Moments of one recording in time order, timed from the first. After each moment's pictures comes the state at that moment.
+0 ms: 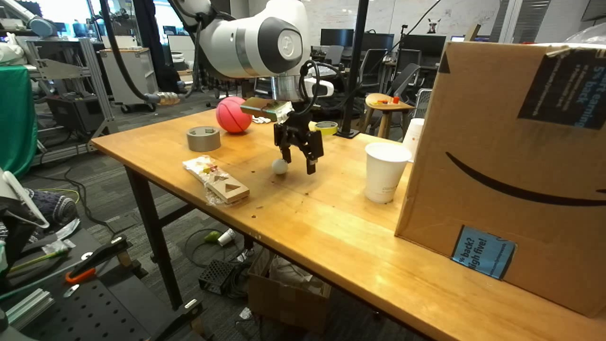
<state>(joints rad) 0.02 0.25 -0.10 -2.22 -0.21 2.49 0.33</state>
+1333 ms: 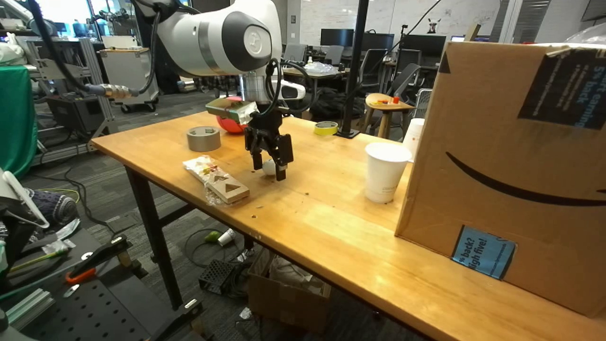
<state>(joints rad) 0.05 0.12 -0.06 -2.40 -0.22 2.47 0.38</state>
